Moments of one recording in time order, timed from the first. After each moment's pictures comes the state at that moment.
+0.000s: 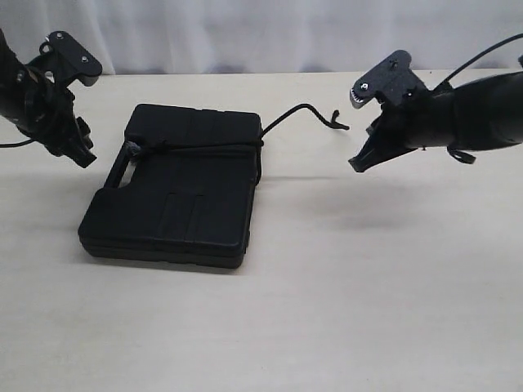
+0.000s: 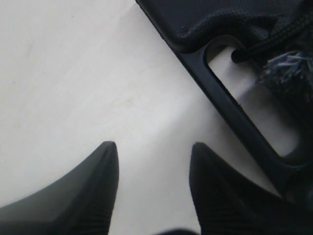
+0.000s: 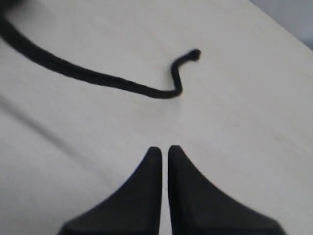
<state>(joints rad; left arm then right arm) -0.12 1.83 -1.14 -0.01 0.49 0.66 0.19 1.85 -1.01 1.52 0.04 -2.02</state>
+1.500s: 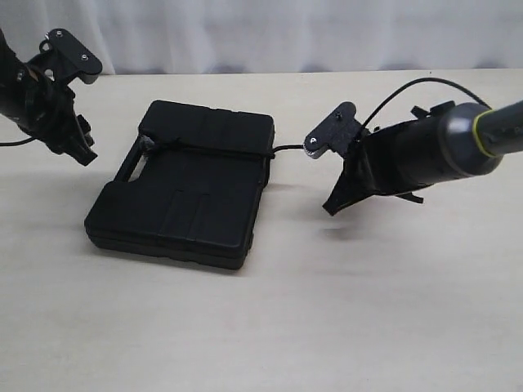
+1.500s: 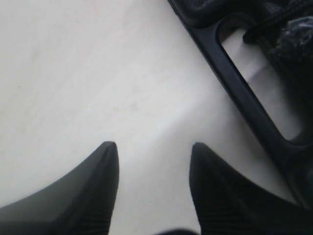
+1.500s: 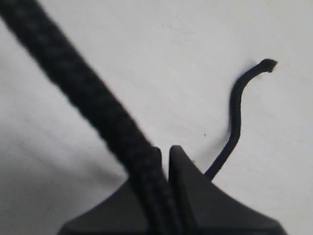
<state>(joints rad) -0.12 1.83 -1.14 -0.01 0.47 0.66 0.44 2.00 -1.02 1.70 -0.41 -2.08</state>
